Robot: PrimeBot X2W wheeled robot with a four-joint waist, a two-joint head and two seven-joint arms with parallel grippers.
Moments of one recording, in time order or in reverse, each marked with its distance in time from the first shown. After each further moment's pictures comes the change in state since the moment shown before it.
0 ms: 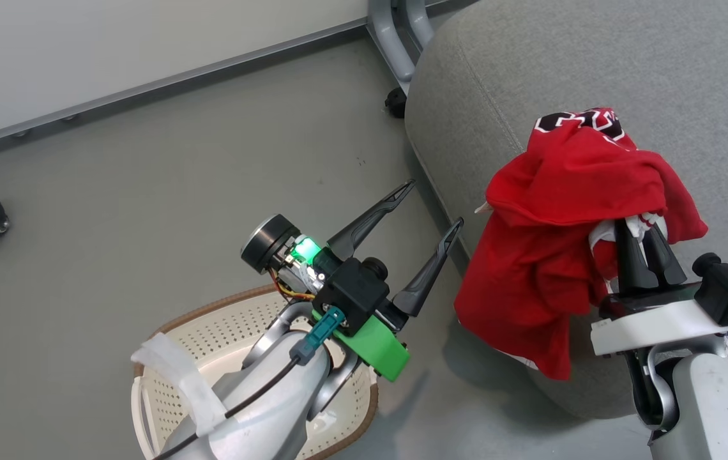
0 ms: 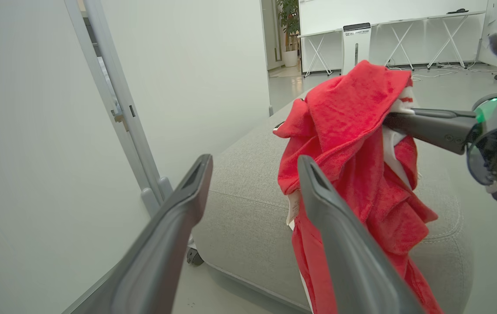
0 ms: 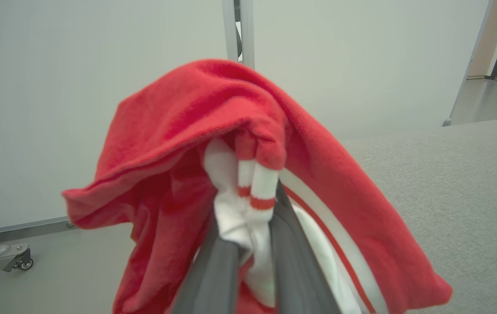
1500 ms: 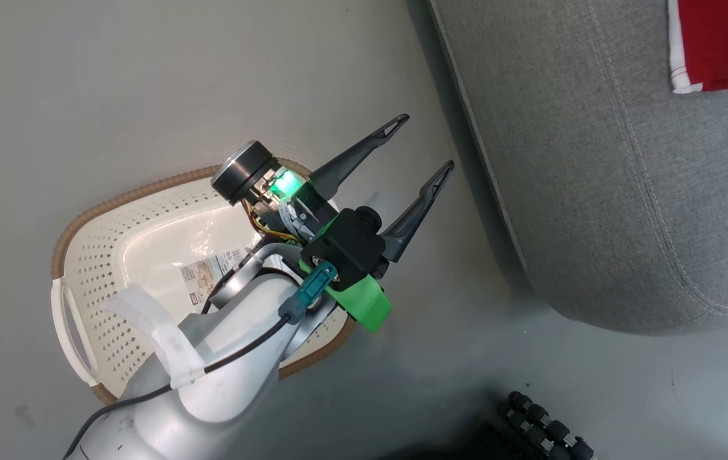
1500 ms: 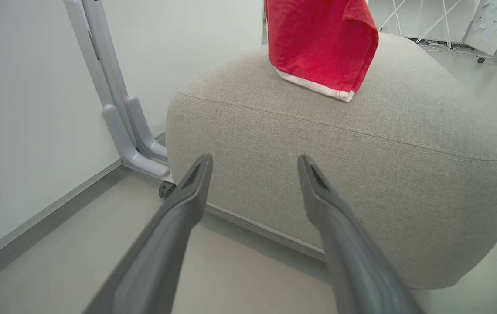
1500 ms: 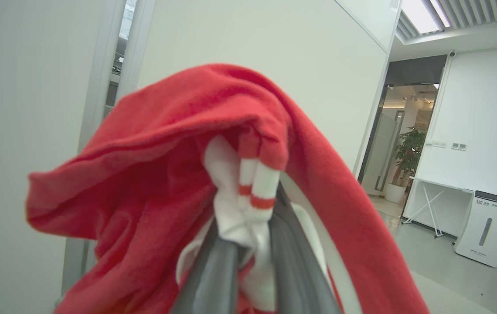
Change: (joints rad) left arm -0.163 0.078 -0.021 -0.029 0.067 -0.021 0.030; right arm -0.854 -0.271 -0.403 0.154 -0.093 0.000 0.000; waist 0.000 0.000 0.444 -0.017
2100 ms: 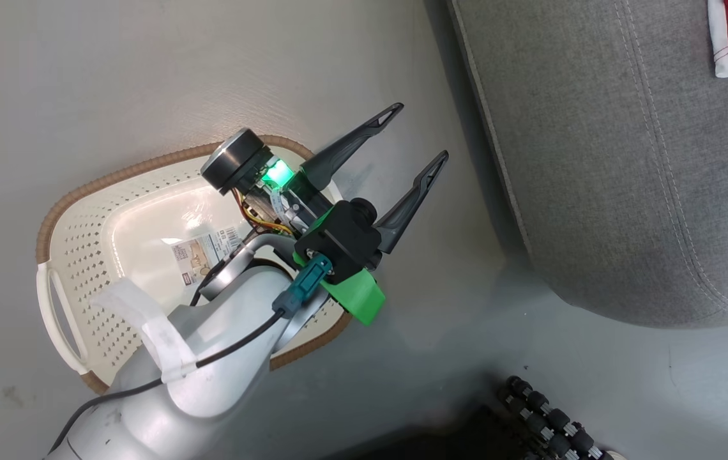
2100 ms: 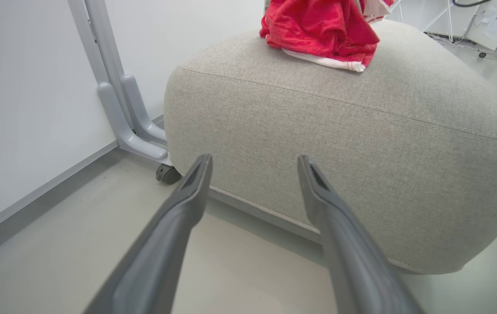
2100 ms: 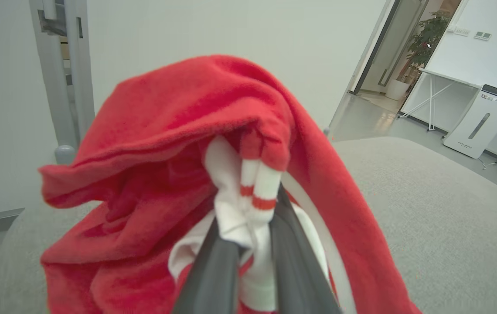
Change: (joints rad) left arm -0.026 0.030 -0.010 -0.026 0.000 0.006 0.020; right arm 0.078 0.094 -0.065 0.267 -0.091 0.000 0.000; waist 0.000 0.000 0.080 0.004
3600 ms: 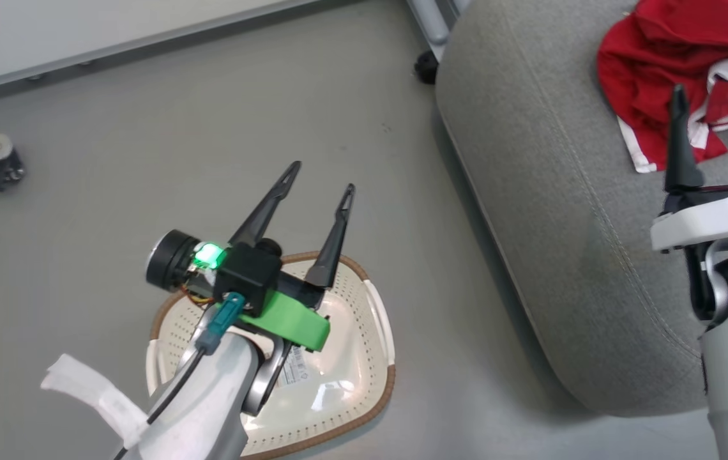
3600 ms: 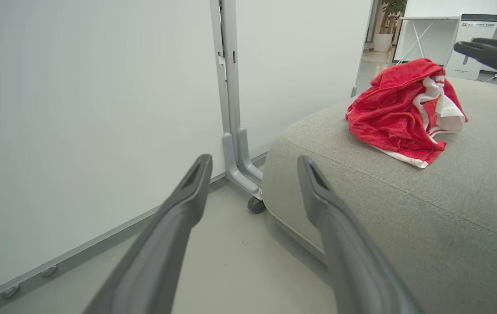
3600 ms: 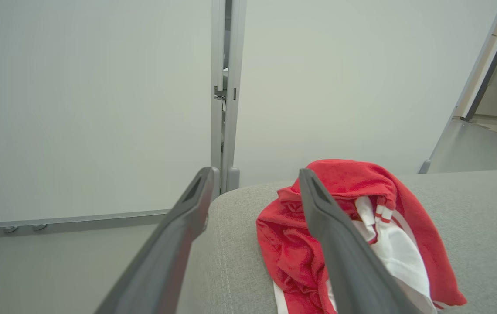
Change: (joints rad) left arm 0.266 -0.030 0.192 0.012 -0.146 0.115 -0.049; right arm 0.488 0.073 0.355 -0.235 0.113 0.000 -0.001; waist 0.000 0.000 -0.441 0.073
